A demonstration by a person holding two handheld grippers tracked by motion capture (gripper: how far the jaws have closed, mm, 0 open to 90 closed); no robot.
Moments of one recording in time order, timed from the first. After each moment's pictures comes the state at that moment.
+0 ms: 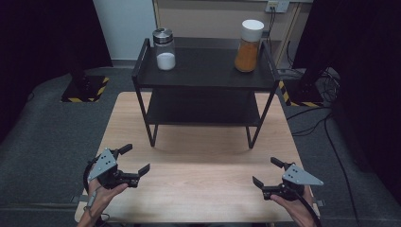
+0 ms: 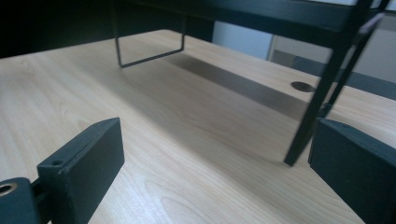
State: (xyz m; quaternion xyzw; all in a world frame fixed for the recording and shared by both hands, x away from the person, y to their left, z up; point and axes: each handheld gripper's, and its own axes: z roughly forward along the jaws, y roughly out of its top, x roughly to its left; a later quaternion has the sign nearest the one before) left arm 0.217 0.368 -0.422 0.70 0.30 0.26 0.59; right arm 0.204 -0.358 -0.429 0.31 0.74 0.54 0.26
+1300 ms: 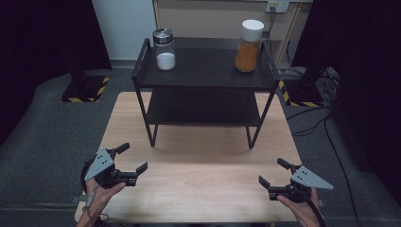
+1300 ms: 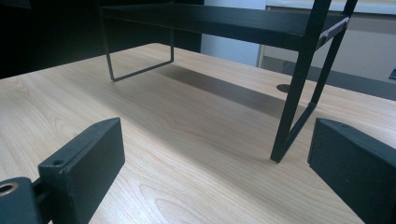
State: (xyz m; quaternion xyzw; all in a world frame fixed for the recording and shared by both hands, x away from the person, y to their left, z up) left arm 0.215 0.369 -0.424 0.69 0.30 0.27 0.60; right arm 0.194 -0.369 -0.434 0.33 0.71 0.56 0.27
